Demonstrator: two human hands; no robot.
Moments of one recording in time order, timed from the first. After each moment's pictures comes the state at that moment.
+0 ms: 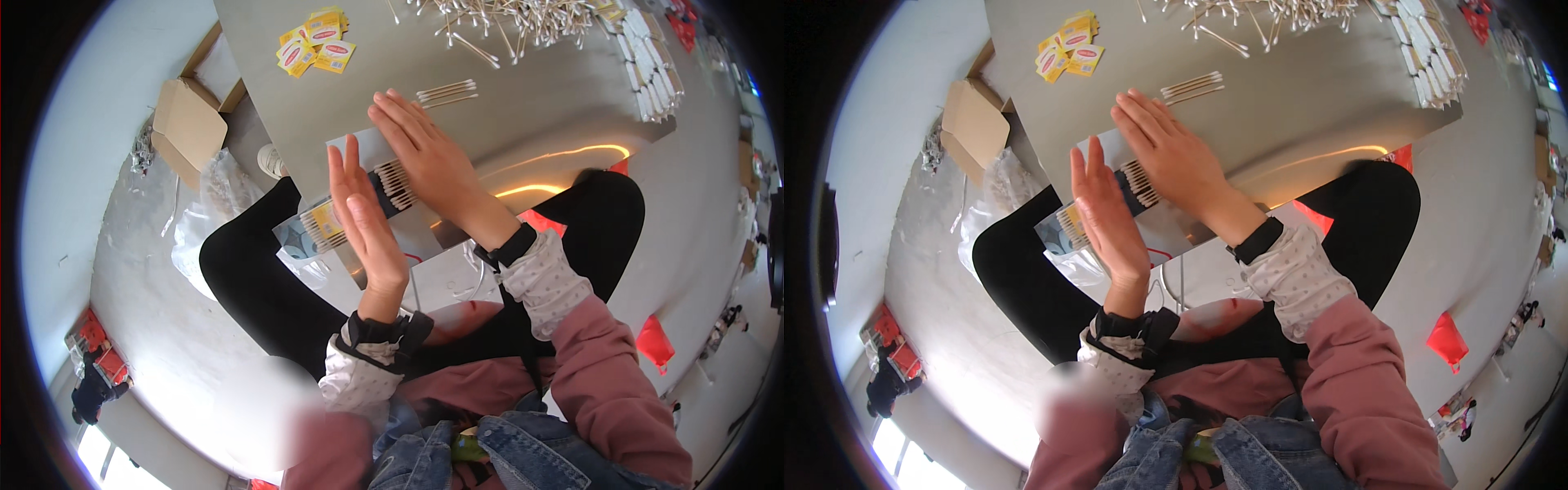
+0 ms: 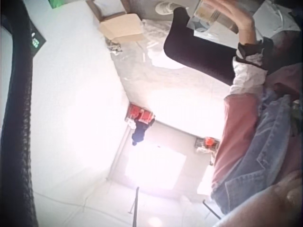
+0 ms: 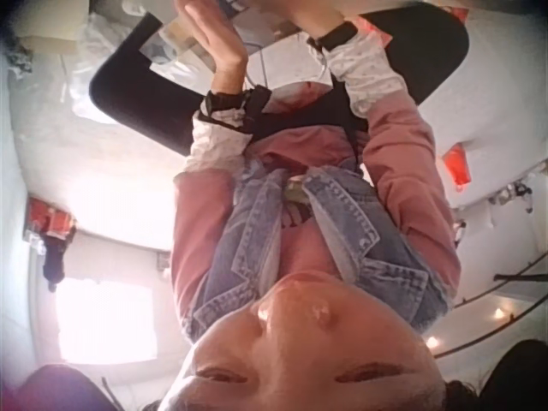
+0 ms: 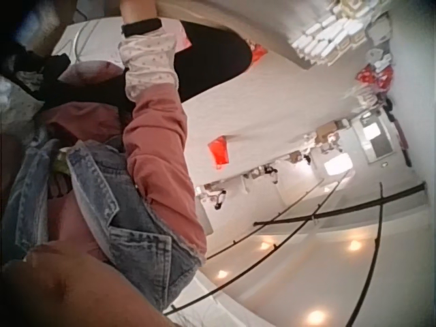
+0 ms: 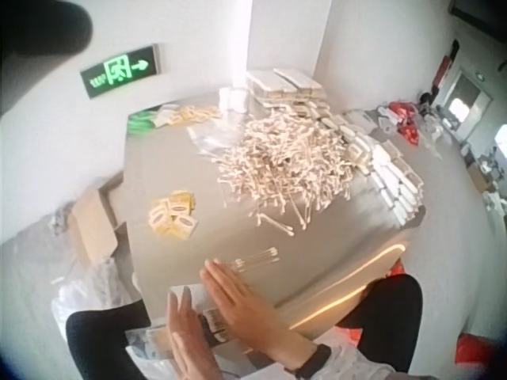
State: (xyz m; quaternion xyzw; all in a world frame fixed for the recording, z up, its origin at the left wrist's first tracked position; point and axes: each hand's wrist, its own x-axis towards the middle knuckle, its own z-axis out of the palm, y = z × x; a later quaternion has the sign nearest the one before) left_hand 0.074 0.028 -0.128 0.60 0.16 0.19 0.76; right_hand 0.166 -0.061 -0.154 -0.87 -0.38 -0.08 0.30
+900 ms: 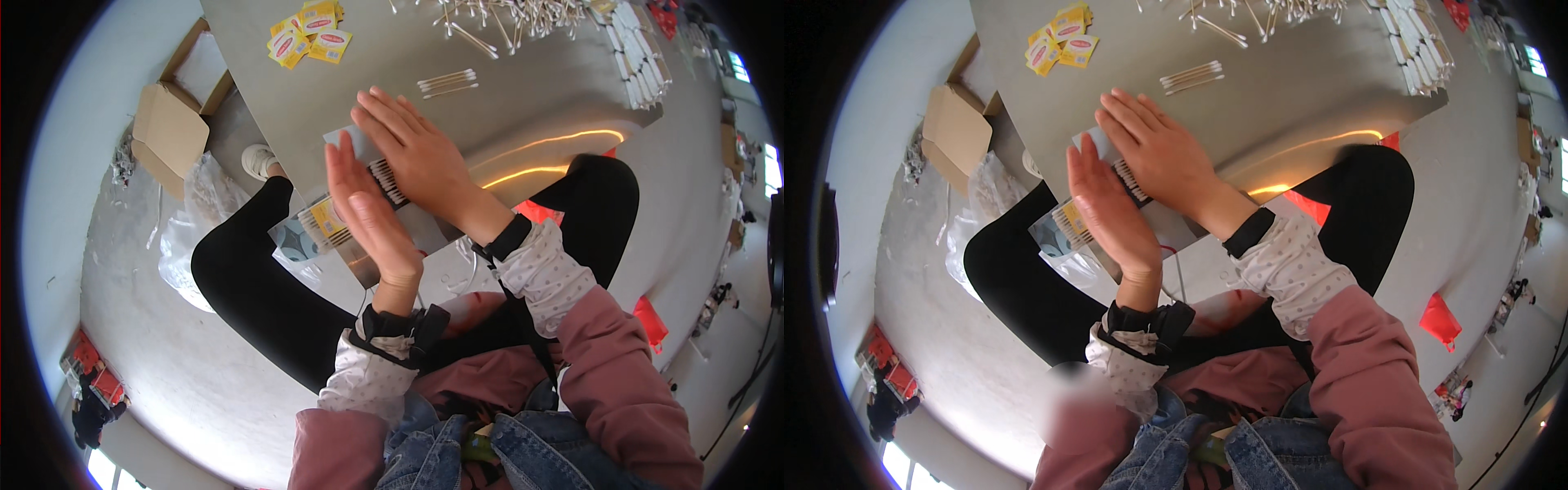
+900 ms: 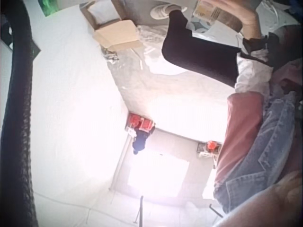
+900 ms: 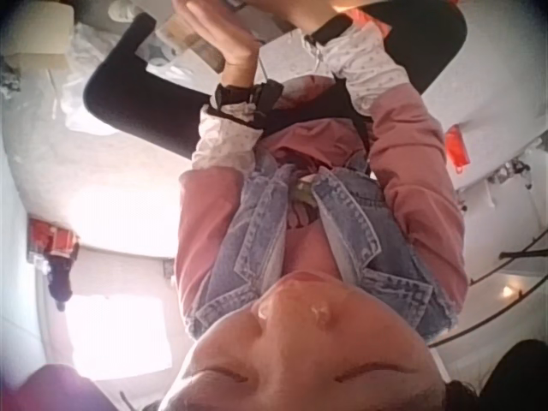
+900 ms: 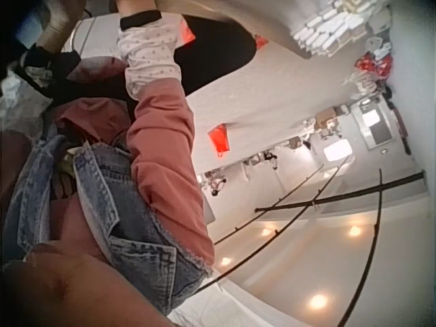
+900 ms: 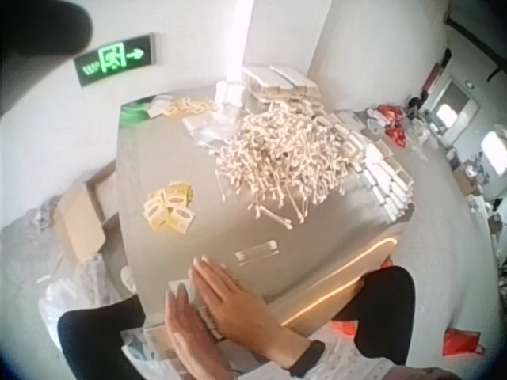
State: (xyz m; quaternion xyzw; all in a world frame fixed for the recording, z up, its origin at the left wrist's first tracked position) left_hand 0.078 0.022 -0.137 0.51 0.19 0.26 0.80; right_hand 0.156 -0.045 -0.152 -0.89 -0.39 -0.08 0.24
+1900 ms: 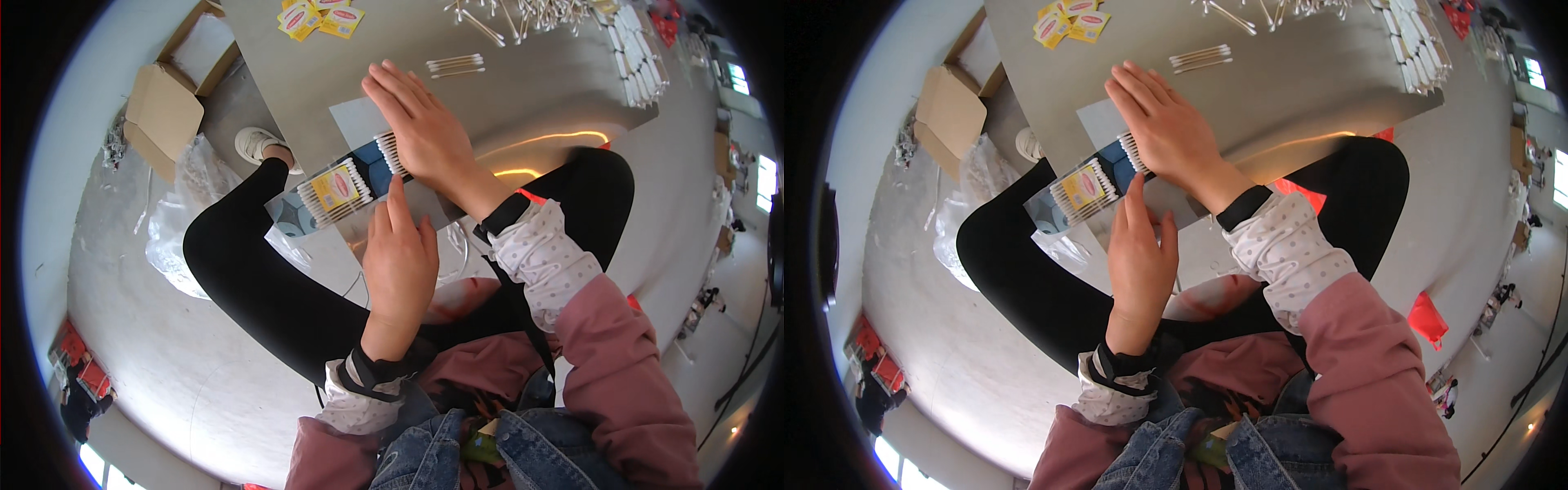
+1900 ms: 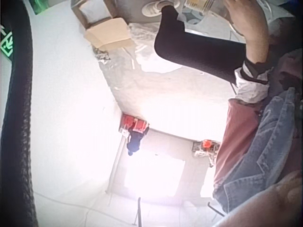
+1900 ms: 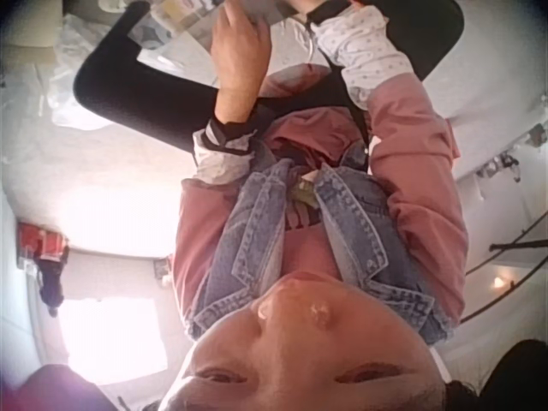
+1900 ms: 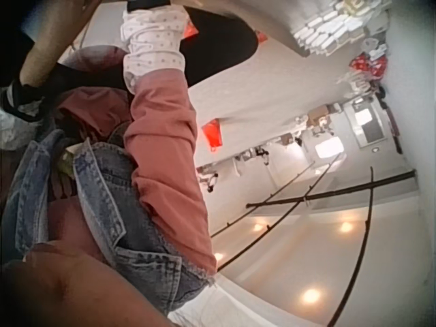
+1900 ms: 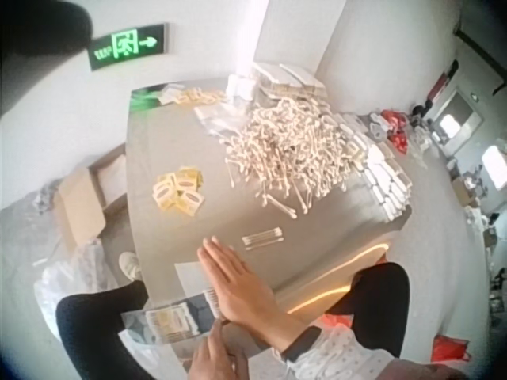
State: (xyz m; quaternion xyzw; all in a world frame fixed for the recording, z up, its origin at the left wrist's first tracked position) left_hand 0.010 0.033 -0.106 0.89 0.14 -0.01 0.43; right_hand 0.157 -0.040 -0.155 -0.88 -0.38 -0.10 0.27
